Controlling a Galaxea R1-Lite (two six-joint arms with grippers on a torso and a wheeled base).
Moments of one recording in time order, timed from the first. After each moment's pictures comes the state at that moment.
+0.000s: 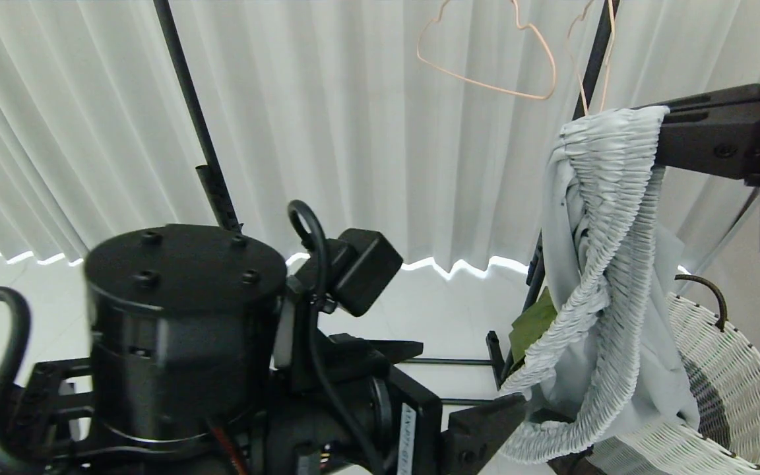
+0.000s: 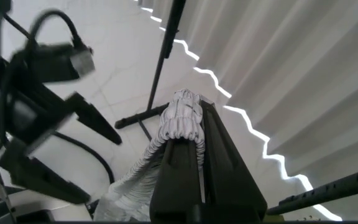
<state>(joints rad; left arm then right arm) -1.00 1.52 -0.83 -0.32 -0.05 -0.30 1.01 1.32 -1.42 0.24 -0.04 -0.28</state>
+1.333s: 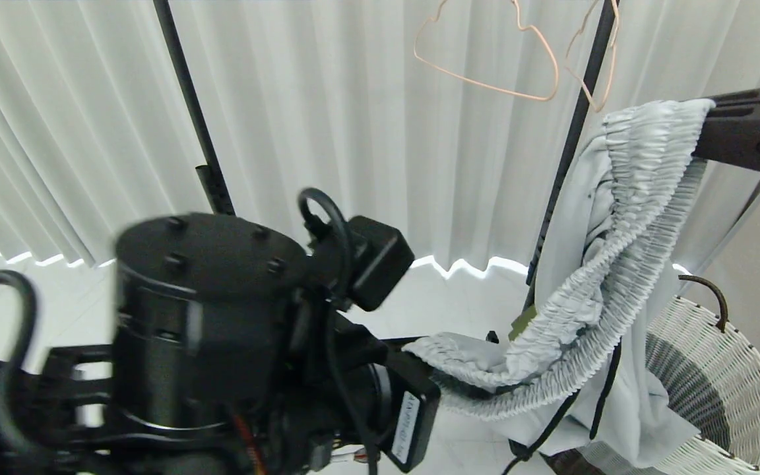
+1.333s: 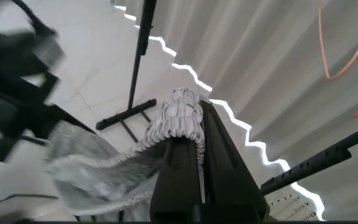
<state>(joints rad) -1.00 1.50 -0.89 -0.21 0.14 -0.12 1.01 1.26 -1.37 0.21 -0.15 -0.28</state>
